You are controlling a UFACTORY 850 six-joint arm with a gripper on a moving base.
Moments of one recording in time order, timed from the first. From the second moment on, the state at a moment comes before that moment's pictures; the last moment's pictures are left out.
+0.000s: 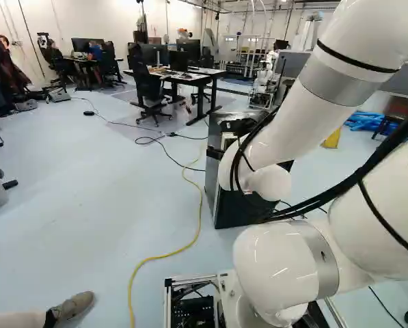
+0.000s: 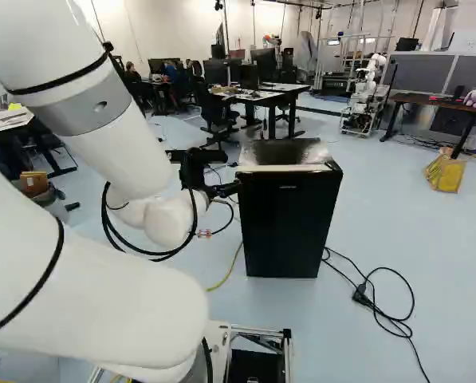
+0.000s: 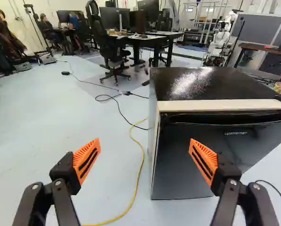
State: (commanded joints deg) arm 0.0 16.0 -5.0 0.0 50.0 0.0
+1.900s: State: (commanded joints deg) arm 9.6 -6.4 -16.3 20.6 61.9 0.0
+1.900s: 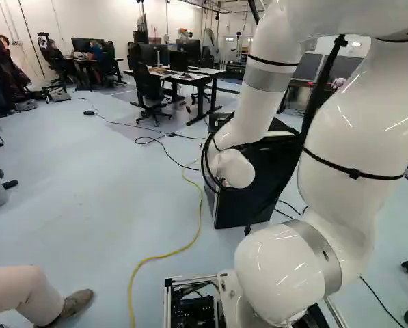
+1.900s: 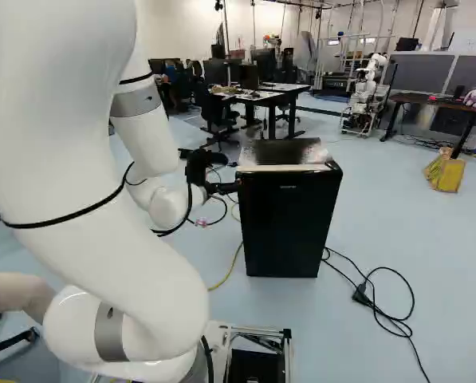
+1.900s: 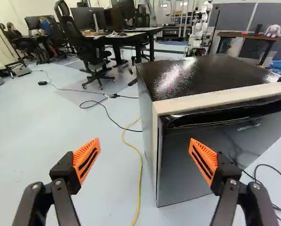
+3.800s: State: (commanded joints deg) arm 17.0 -27.6 -25.6 45.9 79.3 0.0
